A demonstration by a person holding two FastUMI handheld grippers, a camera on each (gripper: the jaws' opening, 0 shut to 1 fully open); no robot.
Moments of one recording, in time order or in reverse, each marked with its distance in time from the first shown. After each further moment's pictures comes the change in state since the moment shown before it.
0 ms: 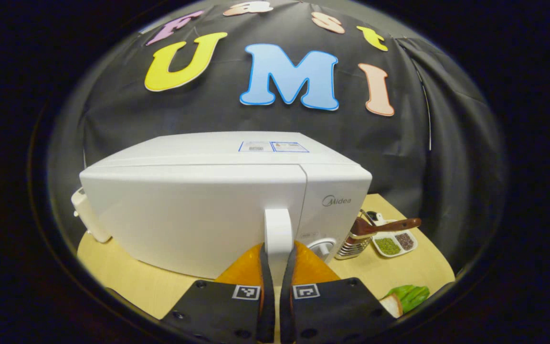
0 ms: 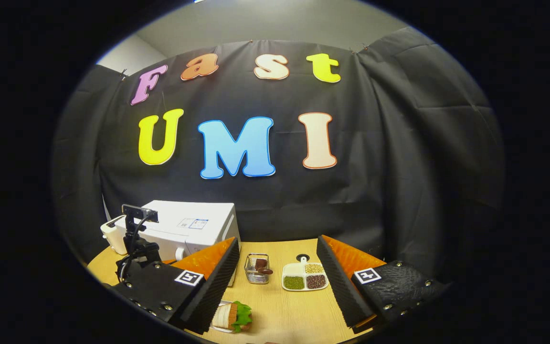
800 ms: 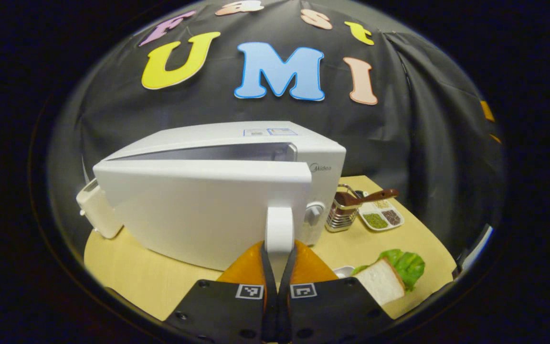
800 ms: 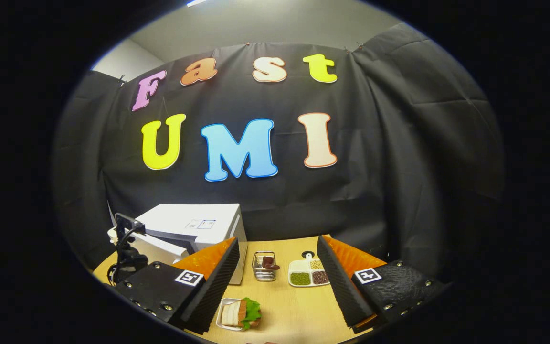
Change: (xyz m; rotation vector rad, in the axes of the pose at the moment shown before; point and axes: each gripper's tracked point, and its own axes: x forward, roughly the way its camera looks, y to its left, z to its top) left arm -0.083 0.009 -0.041 0.029 0.068 -0.059; right arm -0.021 0.014 -0.008 0.040 0.004 0.017
